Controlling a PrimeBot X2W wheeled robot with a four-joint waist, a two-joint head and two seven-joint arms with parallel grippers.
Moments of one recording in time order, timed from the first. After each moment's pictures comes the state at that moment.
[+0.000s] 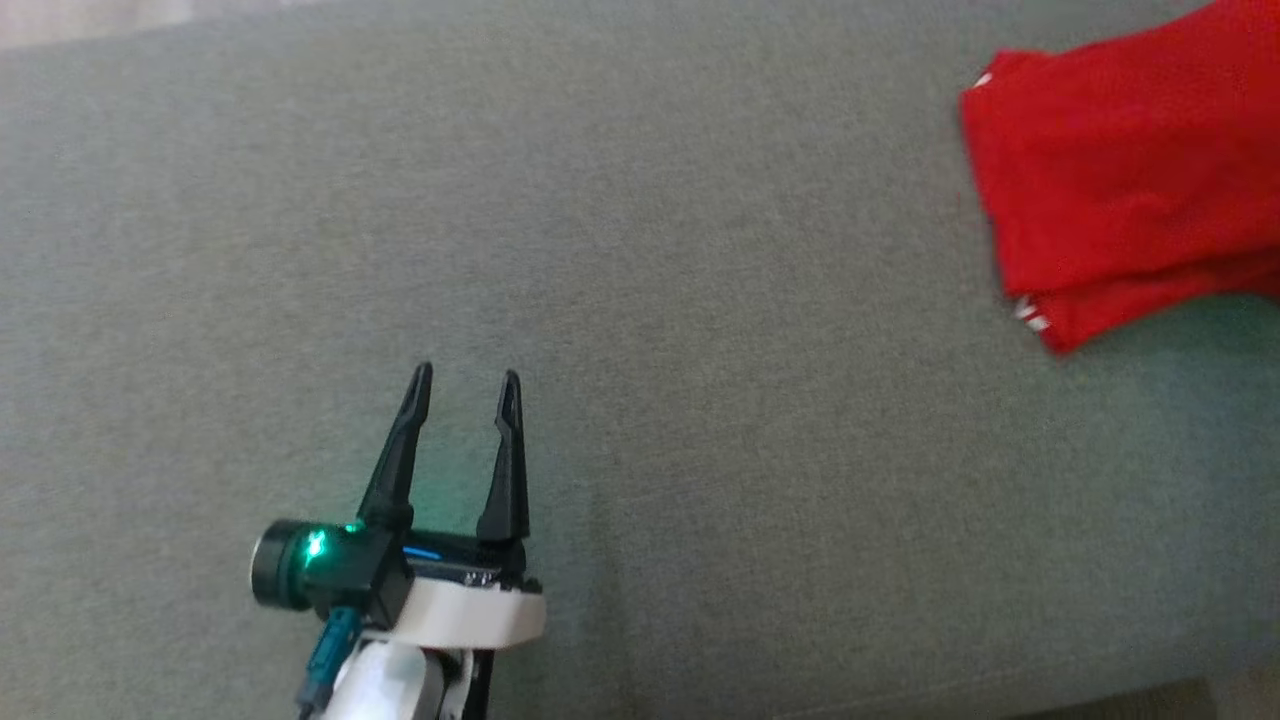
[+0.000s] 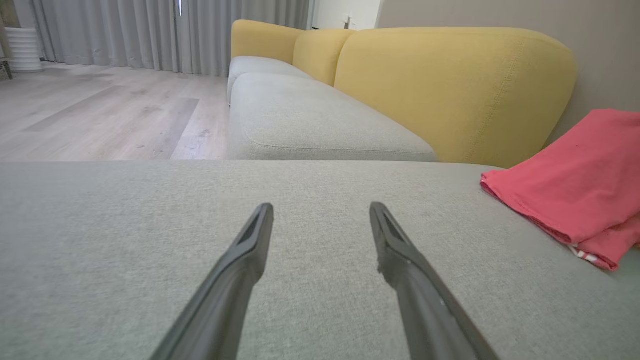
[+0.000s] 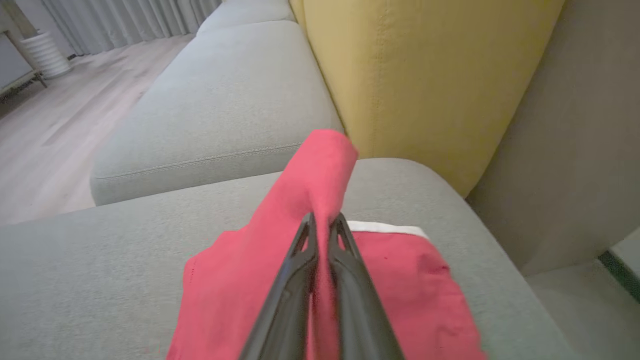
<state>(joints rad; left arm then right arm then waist) -0.09 0.06 -0.35 0.09 -0.22 0.10 -0.25 -0.66 -0.67 0.25 0.57 0.80 0.13 0.14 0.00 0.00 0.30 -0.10</state>
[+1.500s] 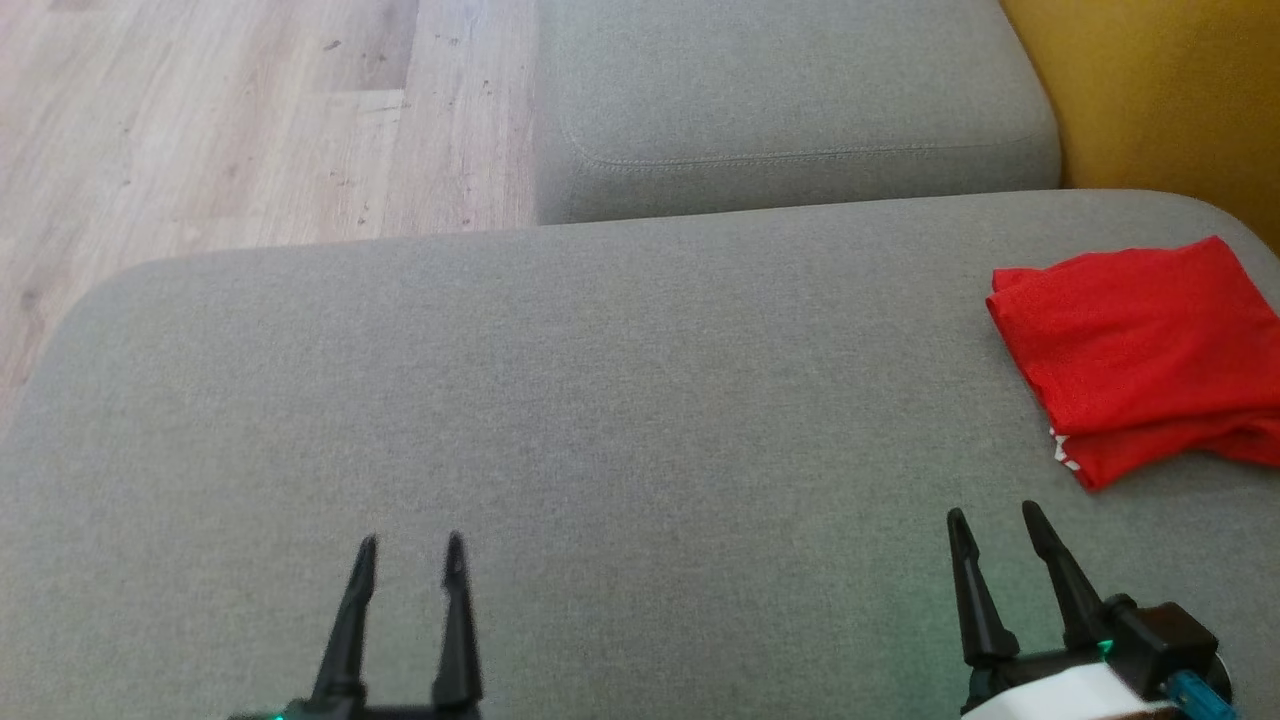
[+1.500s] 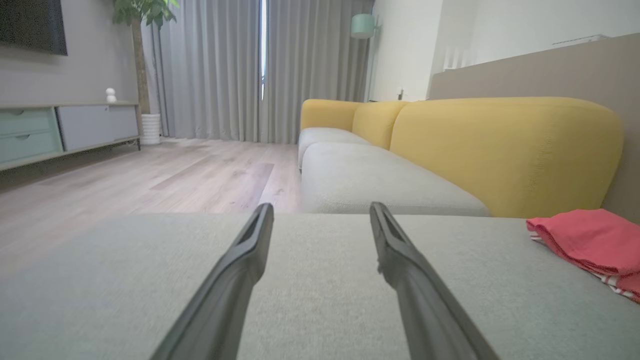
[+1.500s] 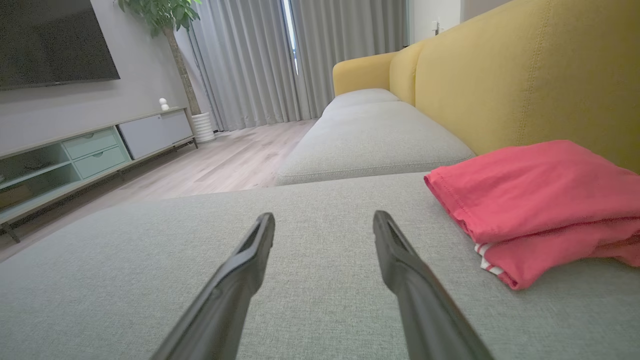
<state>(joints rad) 0.21 0.06 -0.28 -0.01 -0.17 0.15 -0.26 0.16 -0.07 0.10 0.17 0.19 0.13 -0.25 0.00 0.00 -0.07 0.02</state>
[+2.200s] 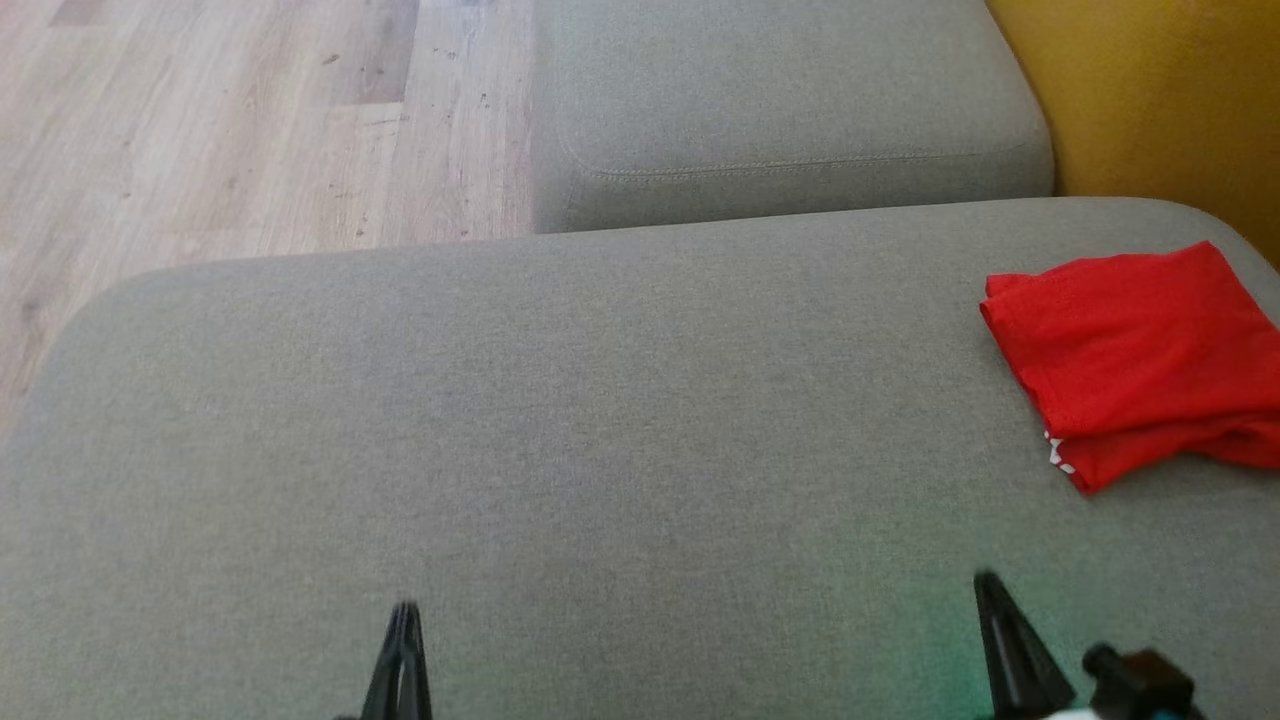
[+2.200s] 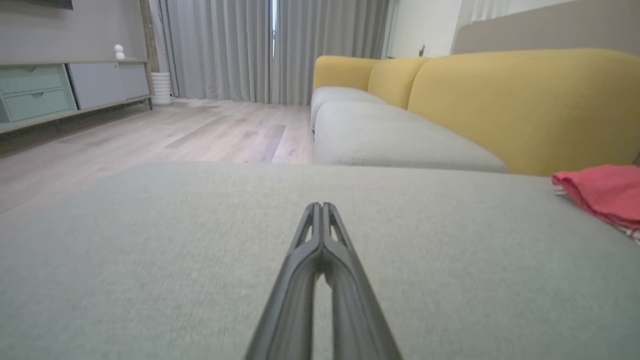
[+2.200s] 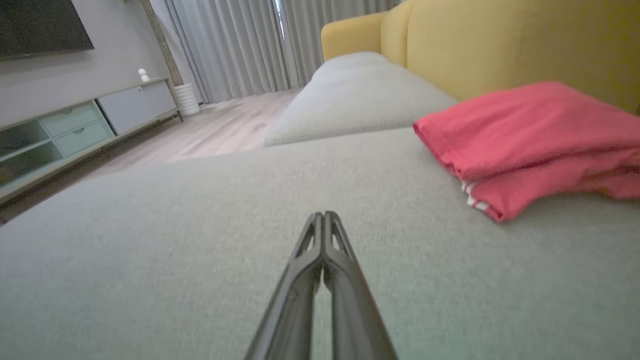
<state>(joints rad) 0.25 0.06 -0.26 0.11 -0.20 0.15 -0.26 0.20 -0.06 0.10 0.26 0.18 0.13 -0.25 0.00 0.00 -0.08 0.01</state>
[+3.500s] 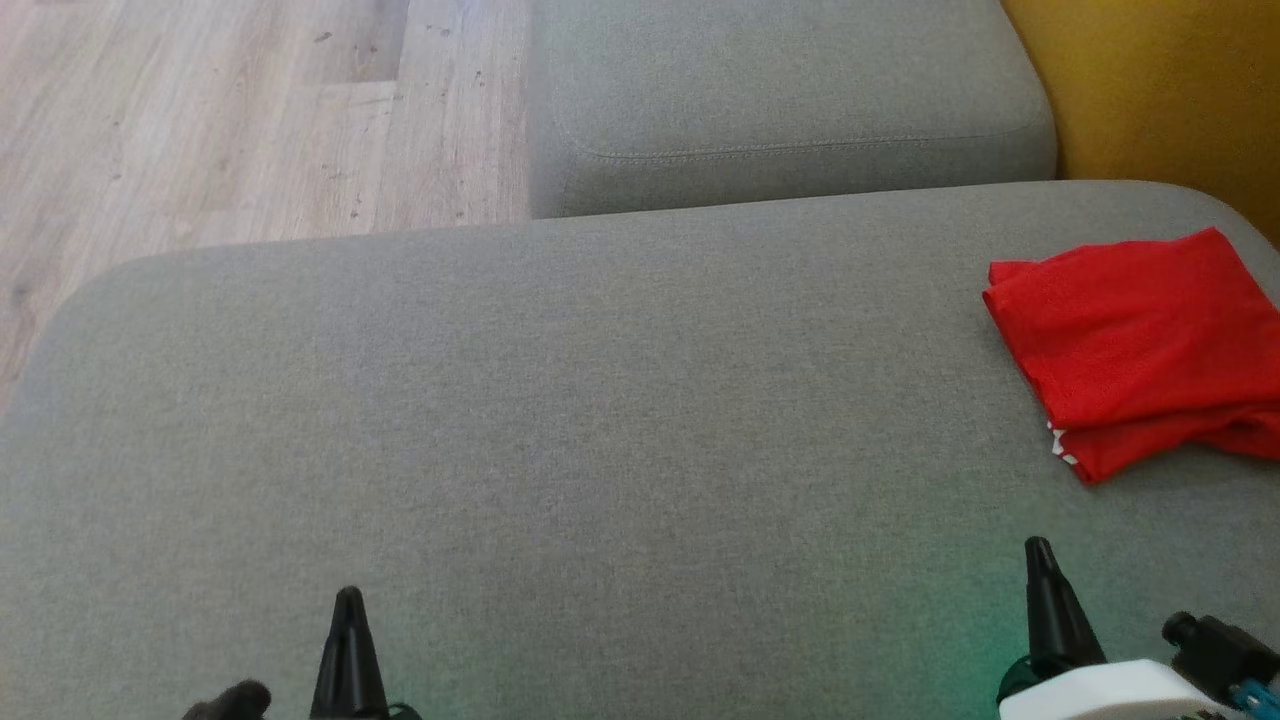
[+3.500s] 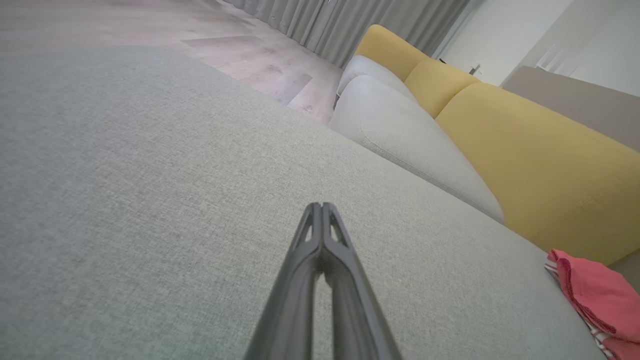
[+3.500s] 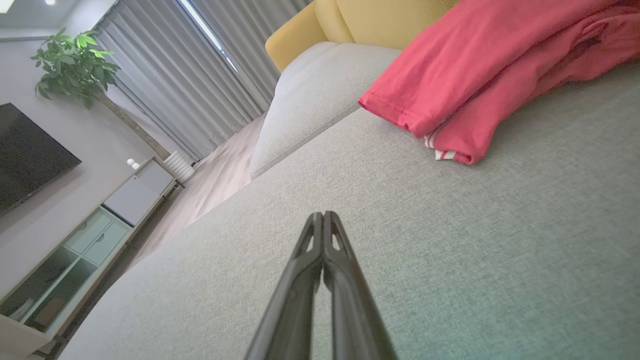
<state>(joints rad) 0.18 0.07 -0.19 0.16 -0.64 0.07 -0.17 0.15 -0.06 0.06 0.28 0.62 0.13 -0.16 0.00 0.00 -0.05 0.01</state>
